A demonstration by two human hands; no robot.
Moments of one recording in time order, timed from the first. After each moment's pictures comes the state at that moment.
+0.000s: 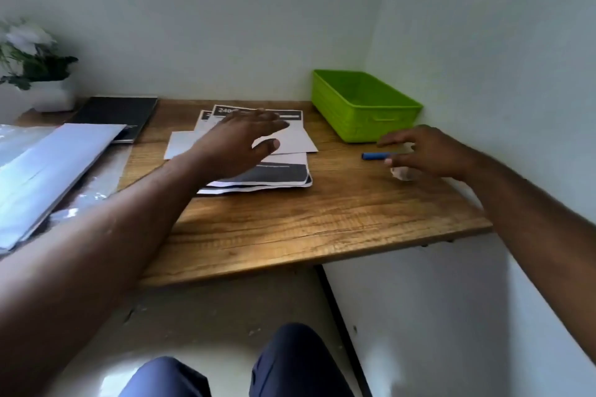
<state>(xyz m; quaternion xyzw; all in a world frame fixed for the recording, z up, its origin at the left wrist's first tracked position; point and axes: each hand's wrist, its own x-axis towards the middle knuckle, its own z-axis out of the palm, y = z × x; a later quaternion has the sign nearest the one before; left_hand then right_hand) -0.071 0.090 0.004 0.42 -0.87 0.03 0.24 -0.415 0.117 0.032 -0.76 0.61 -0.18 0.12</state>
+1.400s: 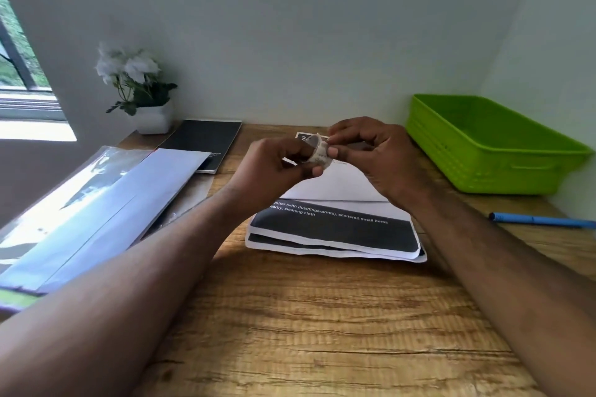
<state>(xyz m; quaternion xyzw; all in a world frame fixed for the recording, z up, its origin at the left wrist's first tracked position) -0.005 0.057 -0.012 0.44 -0.73 -0.16 0.50 -0.197 0.024 0.010 -0.75 0.28 -0.52 0.32</state>
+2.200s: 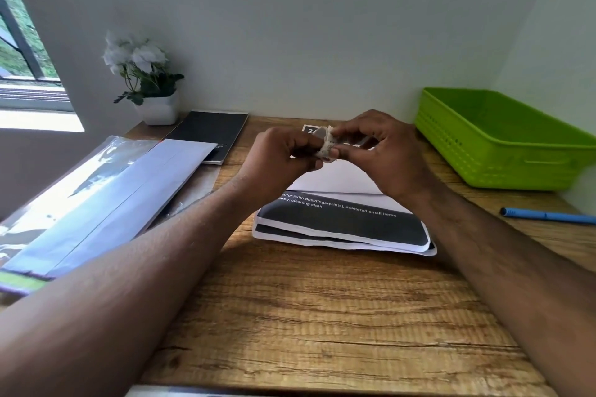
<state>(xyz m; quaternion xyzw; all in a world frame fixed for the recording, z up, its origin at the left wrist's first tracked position) -0.006 0.062 -0.008 0.46 -0.73 -0.14 0.48 -0.190 0.033 0.011 -0.80 0.33 -0.48 0.14</state>
